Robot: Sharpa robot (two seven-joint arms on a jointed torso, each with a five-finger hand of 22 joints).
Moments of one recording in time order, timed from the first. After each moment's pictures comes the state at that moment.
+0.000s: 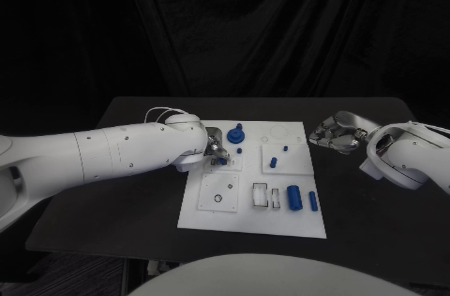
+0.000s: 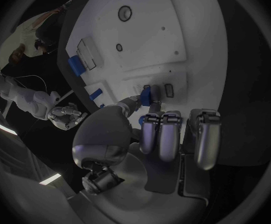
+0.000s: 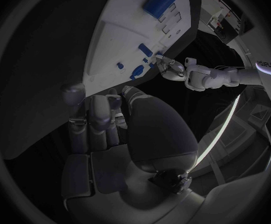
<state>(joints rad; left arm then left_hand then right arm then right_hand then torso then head) 1.25 -0.59 -0.21 1.37 -1.09 0.06 -0.59 1.00 0.06 0.39 0.04 0.43 0.98 0.05 0.30 0.92 1.47 -0.03 1.57 1.31 1.47 -0.08 1.57 1.31 0.01 1.46 0.04 1.54 1.31 1.29 -0.98 -0.25 1.53 -1.10 -0.29 -0.10 1.36 -0.03 0.21 0.29 0.36 0.91 0.11 0.22 0.18 1.12 0.03 1.03 1.07 1.44 -0.03 1.07 1.22 0.12 1.34 0.07 0.81 1.26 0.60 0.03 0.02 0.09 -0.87</state>
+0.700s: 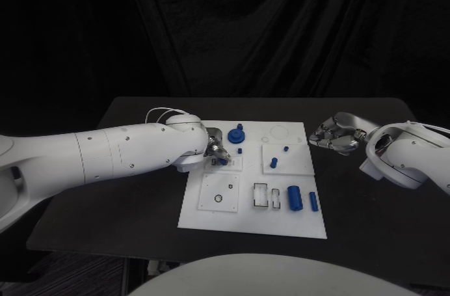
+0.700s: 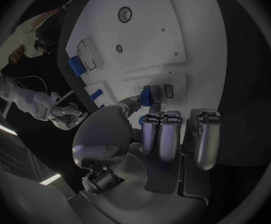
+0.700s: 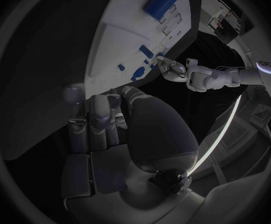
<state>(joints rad) 1.25 -0.59 -0.21 1.37 -1.10 0.06 -0.59 1.00 0.06 0.39 0.04 0.42 0.98 0.05 0.30 0.93 1.47 -0.03 1.57 1.31 1.47 -0.08 1.57 1.31 0.01 1.46 0.04 1.54 1.31 1.29 -0.97 -0.25 1.52 -1.10 -0.26 -0.12 1.36 -0.03 0.21 0.29 0.36 0.91 0.11 0.22 0.18 1.11 0.03 1.02 1.06 1.43 -0.03 1.05 1.22 0.12 1.33 0.08 0.78 1.25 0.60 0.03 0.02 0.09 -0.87</state>
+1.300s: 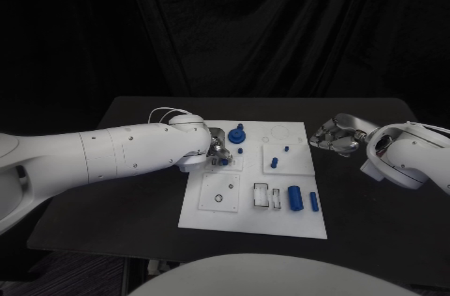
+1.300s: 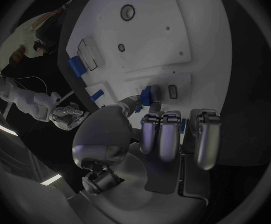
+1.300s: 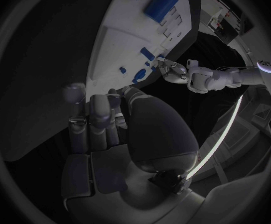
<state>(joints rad) 1.25 -0.57 -0.21 1.36 -1.10 0.06 -0.59 1.00 0.06 0.40 0.04 0.42 0.98 0.05 0.30 0.93 1.47 -0.03 1.57 1.31 1.47 -0.08 1.57 1.31 0.01 1.46 0.04 1.54 1.31 1.29 -0.97 -0.25 1.52 -1.10 -0.25 -0.14 1.36 -0.03 0.21 0.29 0.36 0.91 0.11 0.22 0.18 1.10 0.04 1.02 1.06 1.43 -0.03 1.05 1.21 0.12 1.33 0.07 0.78 1.25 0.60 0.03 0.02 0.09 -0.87</state>
